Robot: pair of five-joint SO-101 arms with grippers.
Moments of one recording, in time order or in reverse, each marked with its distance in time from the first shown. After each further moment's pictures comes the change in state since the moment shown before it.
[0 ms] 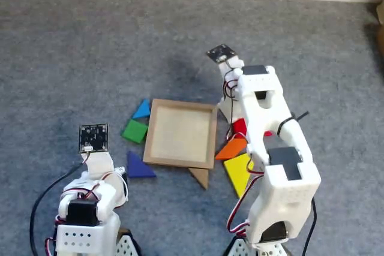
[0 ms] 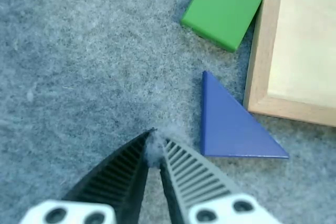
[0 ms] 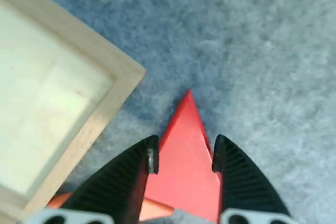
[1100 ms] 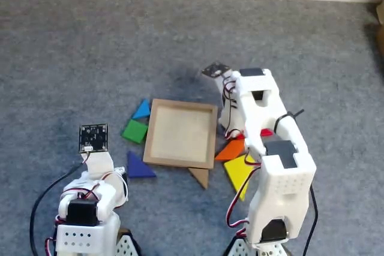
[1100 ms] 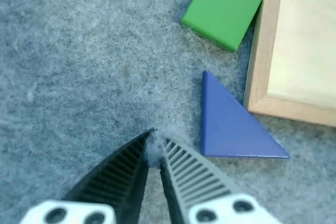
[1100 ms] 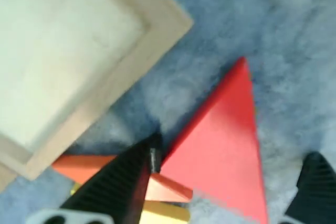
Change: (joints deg) left arm 0.0 0.0 0.0 0.0 0.0; right arm 0.2 7.5 -1.0 9.0 7.6
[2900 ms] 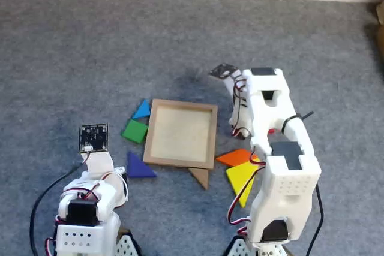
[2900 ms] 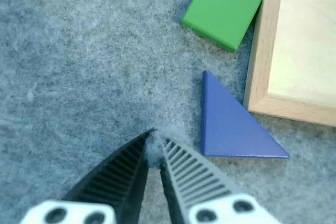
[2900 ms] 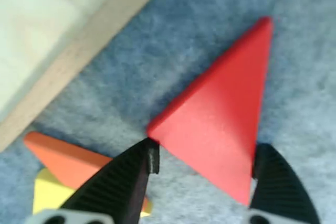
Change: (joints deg) left arm 0.0 0.0 0.0 0.0 0.0; right arm 2.5 -0.4 0.1 -0.5 6.8
